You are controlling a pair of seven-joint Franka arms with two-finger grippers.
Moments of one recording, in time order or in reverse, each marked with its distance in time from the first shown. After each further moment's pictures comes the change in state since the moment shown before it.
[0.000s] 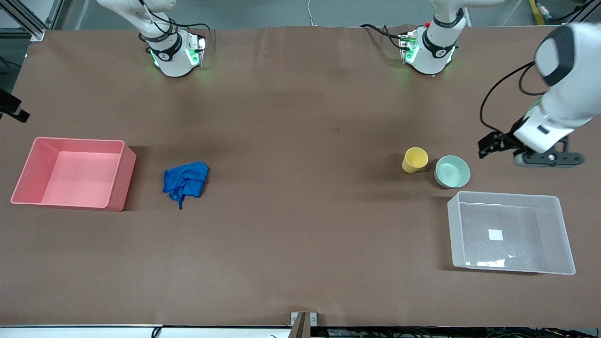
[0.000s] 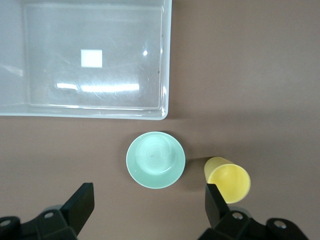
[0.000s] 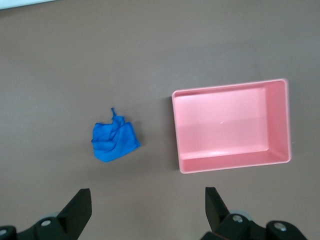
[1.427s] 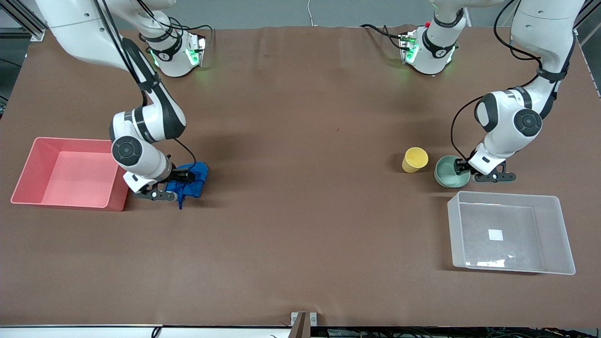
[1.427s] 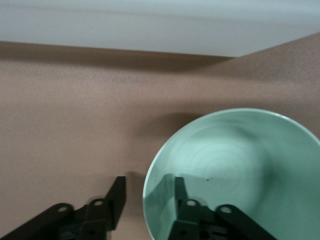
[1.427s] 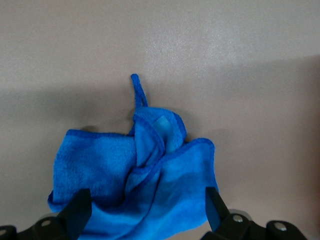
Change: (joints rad) left arm 0.022 0.350 0.083 -0.267 0.000 0.577 0.041; right arm 0.136 0.421 0.117 -0.657 -0.160 0.968 0.278
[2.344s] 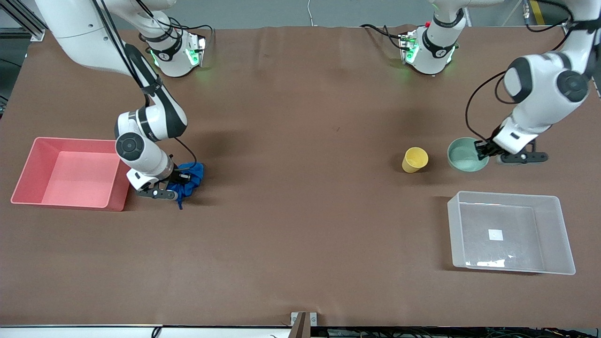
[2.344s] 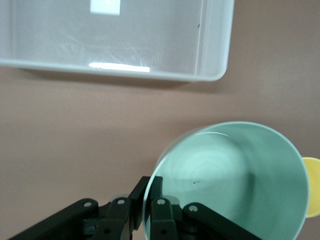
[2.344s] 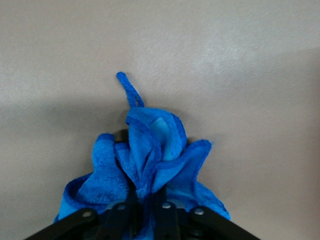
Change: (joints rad) left arm 0.000 -0.366 -0.001 0.046 0.000 -0.368 0.004; right arm -0.021 0.007 0.000 -0.050 -0.010 0.082 0.032
